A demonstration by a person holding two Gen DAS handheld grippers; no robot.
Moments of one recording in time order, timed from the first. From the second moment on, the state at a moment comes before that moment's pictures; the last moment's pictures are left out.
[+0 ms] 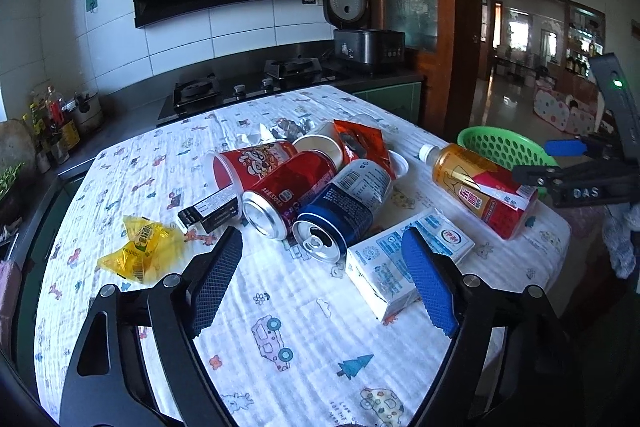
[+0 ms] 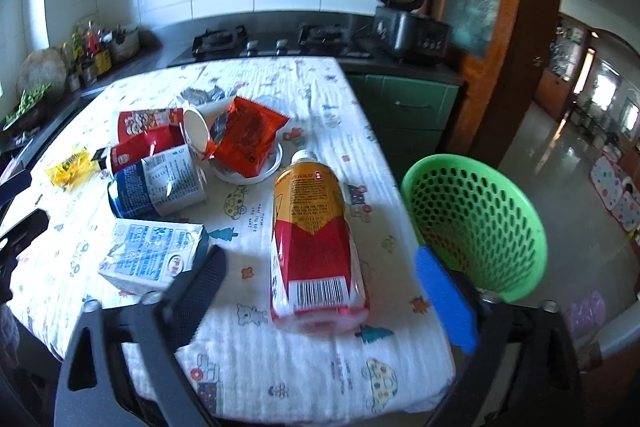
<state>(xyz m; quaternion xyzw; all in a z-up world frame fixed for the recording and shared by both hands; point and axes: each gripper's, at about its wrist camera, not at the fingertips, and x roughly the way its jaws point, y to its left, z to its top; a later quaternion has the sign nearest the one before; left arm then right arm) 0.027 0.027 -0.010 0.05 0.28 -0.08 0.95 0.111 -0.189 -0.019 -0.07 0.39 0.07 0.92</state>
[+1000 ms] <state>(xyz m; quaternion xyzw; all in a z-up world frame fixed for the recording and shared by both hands) 0.084 -0.049 -0.050 0.22 0.37 -0.36 0.82 0.192 -0.187 -0.073 -0.08 0.52 0.11 0.84</state>
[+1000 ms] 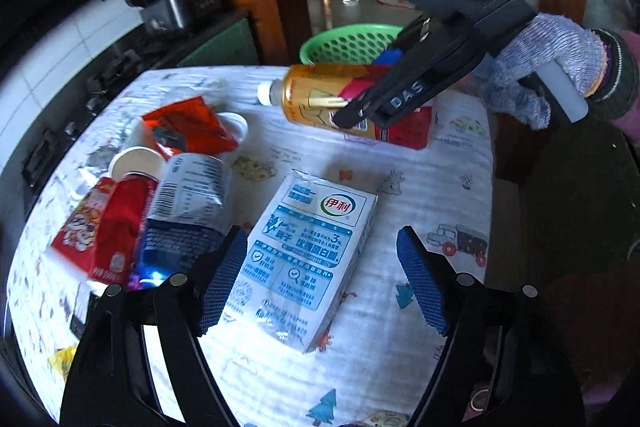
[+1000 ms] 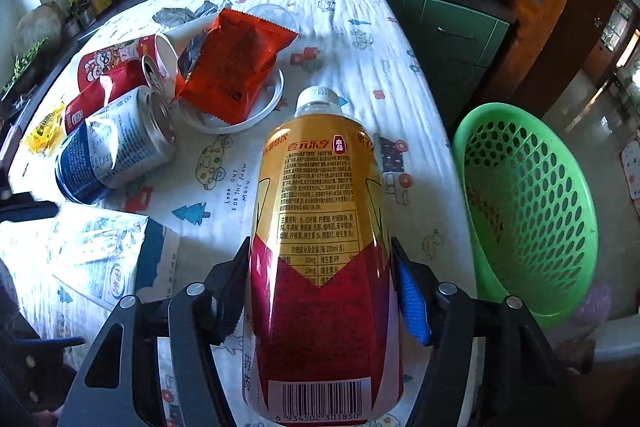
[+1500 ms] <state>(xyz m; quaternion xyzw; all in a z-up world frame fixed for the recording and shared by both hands) 0.118 -0.058 -0.076 0.24 0.42 -0.39 0.78 0.178 -0.222 -0.045 -0.04 0.49 0.11 0.87</state>
